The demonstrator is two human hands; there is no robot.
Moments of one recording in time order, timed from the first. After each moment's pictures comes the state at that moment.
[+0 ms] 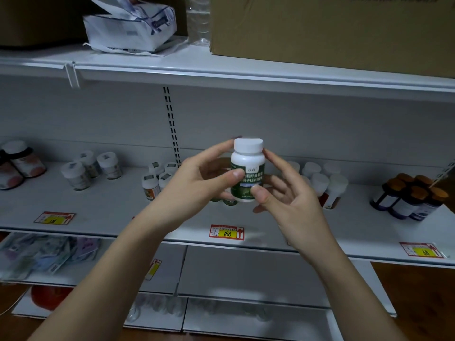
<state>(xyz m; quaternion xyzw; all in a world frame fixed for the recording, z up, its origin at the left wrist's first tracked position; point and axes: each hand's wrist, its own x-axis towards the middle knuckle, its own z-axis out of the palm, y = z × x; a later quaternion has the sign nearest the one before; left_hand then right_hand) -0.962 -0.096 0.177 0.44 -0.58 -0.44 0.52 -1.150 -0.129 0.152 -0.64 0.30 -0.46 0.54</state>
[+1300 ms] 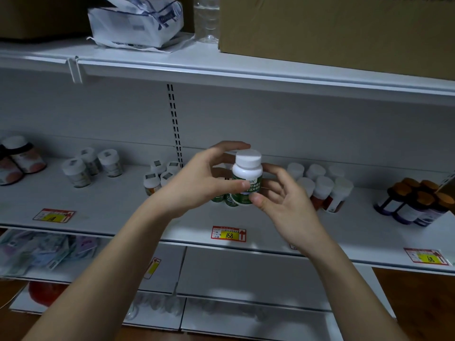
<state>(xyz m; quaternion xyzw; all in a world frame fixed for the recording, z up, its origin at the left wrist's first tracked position) -0.951 -0.120 0.176 0.50 -0.60 -0.41 0.46 -1.138 -0.153 0.138 -0.66 0.33 -0.41 0.53</state>
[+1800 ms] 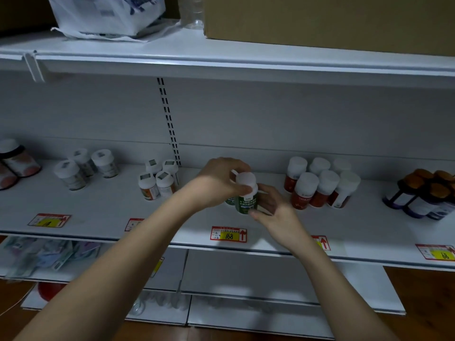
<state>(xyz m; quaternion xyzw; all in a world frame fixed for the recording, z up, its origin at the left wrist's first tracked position) -0.962 -0.185 0.134 0.63 -0.68 -0.25 0.28 -1.140 -0.206 0.046 -0.67 0.38 -0.36 0.53</state>
